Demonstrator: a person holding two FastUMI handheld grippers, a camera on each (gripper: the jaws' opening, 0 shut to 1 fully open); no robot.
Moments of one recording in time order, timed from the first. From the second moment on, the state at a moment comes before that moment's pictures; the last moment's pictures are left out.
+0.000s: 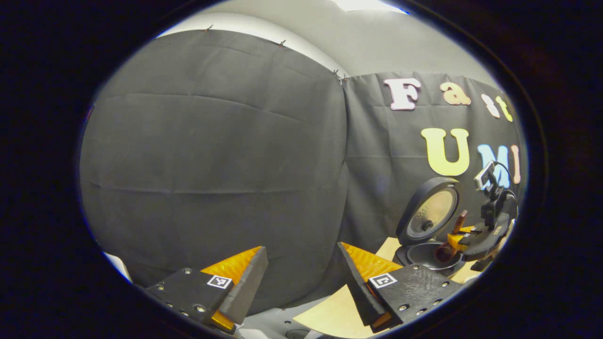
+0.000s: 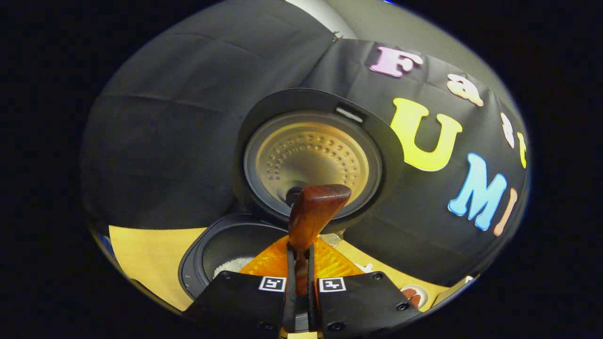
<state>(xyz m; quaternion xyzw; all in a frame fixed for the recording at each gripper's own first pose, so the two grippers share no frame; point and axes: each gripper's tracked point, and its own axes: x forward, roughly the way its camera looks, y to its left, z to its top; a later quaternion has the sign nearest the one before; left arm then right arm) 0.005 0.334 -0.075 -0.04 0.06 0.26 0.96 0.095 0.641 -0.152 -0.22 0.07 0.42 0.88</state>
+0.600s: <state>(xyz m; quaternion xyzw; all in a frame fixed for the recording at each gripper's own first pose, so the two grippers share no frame) 0.004 0.335 -0.075 -0.04 0.06 0.26 0.96 0.080 0.645 -0.148 -0.36 -0.06 0.42 0.83</state>
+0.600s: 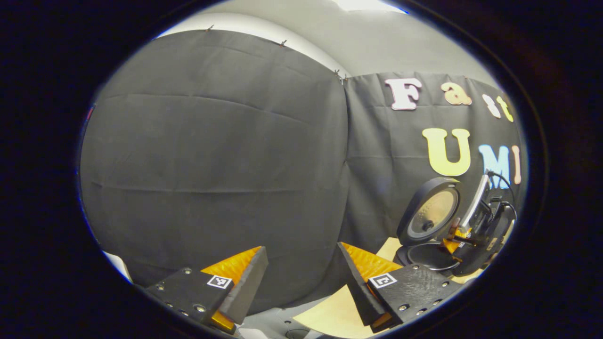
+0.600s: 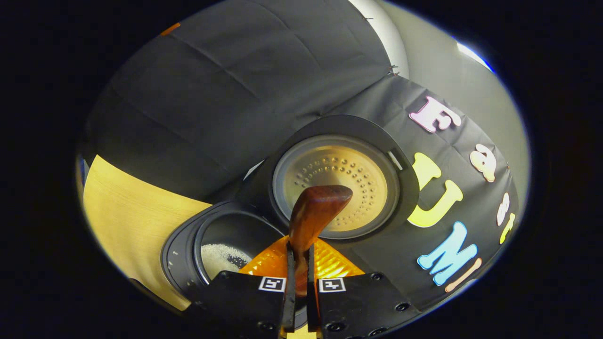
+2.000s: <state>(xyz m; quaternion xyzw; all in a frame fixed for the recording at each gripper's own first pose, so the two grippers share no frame) 0.058 0.212 -0.026 -0.04 0.03 0.15 0.99 0.148 0.467 -0.061 0.19 0.19 0.33 0.90</state>
